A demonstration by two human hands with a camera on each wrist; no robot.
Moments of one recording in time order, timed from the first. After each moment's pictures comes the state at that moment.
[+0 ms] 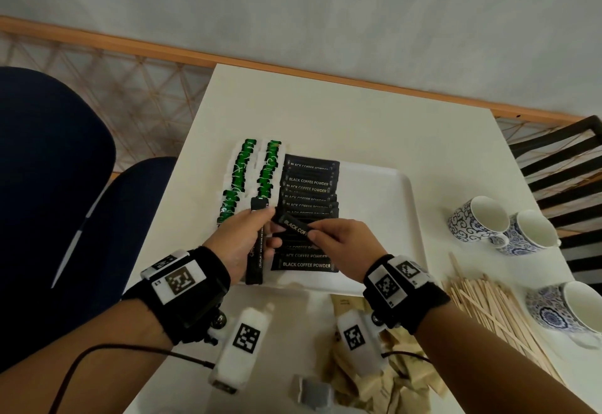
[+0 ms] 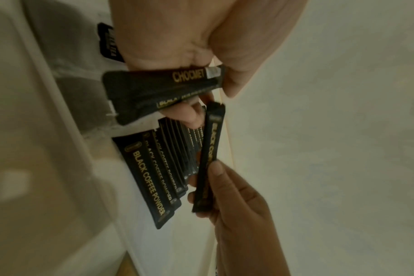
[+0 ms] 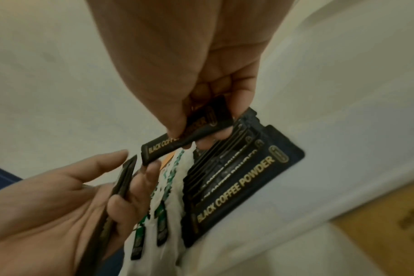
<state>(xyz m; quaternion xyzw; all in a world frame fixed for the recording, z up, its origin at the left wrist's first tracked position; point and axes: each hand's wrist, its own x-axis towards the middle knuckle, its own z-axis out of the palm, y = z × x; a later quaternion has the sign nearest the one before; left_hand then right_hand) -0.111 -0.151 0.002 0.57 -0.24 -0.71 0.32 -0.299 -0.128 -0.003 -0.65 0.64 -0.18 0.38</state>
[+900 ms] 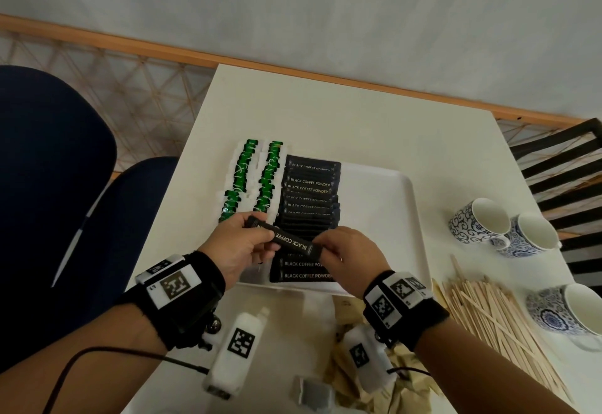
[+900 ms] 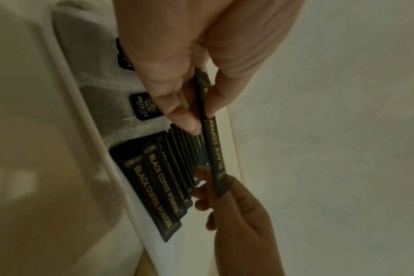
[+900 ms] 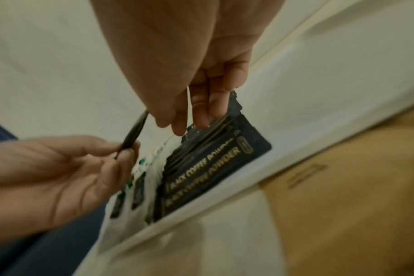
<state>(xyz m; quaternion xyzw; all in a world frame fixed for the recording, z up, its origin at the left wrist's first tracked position) -0.102 -0.146 -0.007 0.57 -0.25 -0.70 0.35 -0.303 -0.116 -0.021 -0.73 0.63 -0.10 0.25</state>
